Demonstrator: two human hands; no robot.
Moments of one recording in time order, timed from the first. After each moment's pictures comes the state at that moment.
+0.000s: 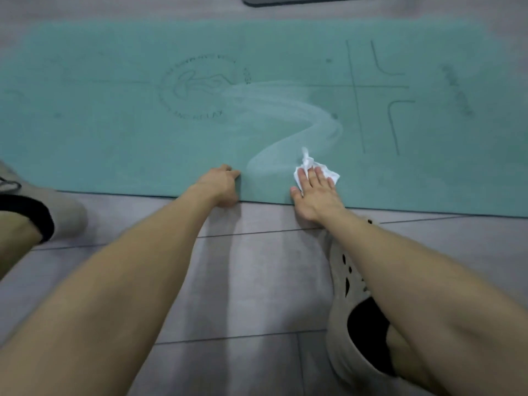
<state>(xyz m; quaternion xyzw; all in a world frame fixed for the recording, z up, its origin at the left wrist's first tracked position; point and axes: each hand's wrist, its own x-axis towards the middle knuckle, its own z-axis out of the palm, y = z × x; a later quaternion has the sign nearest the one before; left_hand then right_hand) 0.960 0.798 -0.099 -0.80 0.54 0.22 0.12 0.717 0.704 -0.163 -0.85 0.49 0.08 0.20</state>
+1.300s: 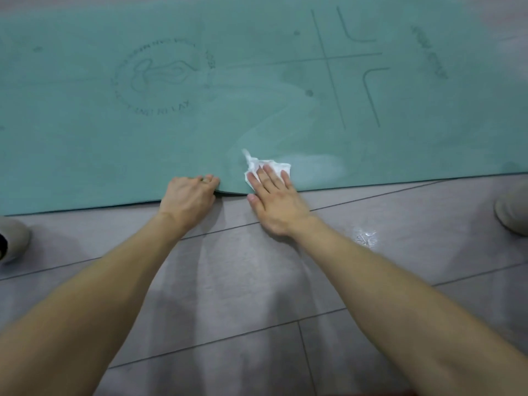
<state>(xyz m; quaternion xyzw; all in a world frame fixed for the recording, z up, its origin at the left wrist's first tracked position) 0.963 0.838 -0.131 -0.72 0.69 -0.03 0.11 0.735 0.768 -0.165 -0.90 0.39 0.02 0.17</state>
